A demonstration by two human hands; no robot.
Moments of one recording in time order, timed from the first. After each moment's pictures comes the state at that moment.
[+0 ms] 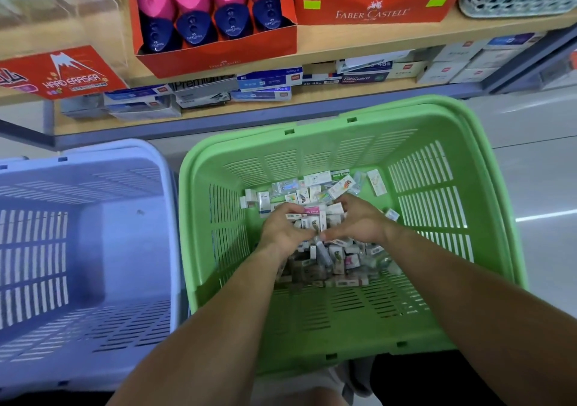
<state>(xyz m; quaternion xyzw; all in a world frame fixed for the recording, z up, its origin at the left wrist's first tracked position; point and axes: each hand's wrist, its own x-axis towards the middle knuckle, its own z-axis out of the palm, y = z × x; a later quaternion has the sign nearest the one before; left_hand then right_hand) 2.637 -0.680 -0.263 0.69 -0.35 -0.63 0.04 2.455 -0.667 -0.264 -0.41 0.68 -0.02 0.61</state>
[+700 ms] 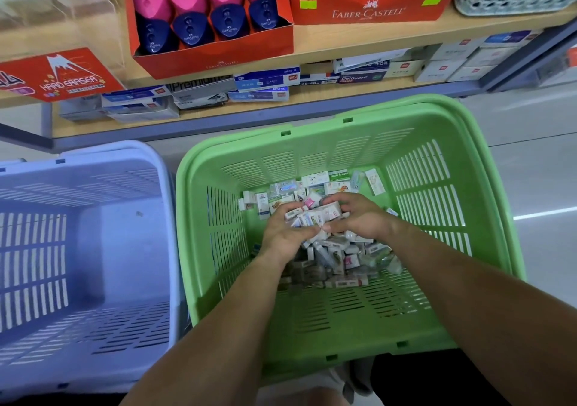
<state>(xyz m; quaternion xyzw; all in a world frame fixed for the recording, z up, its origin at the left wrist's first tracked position) 2.633 -0.672 -0.243 0.67 -0.33 -0.65 0.10 2.446 -0.667 -0.271 -0.36 0.63 -0.11 0.67</state>
